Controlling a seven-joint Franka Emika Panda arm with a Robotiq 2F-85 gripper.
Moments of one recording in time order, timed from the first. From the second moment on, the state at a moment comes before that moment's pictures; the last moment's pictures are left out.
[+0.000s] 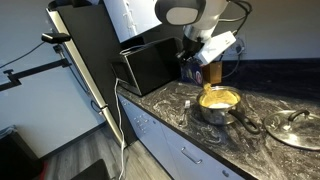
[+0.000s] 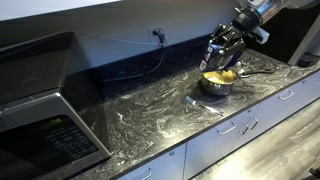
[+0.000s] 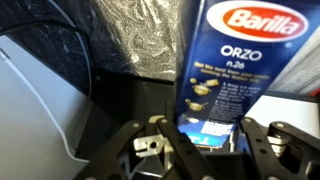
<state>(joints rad) -0.18 0.30 0.05 -1.85 0.99 2.10 -2.22</state>
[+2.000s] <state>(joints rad) 0.21 0.32 0.10 -1.86 -0.48 2.33 -1.45</state>
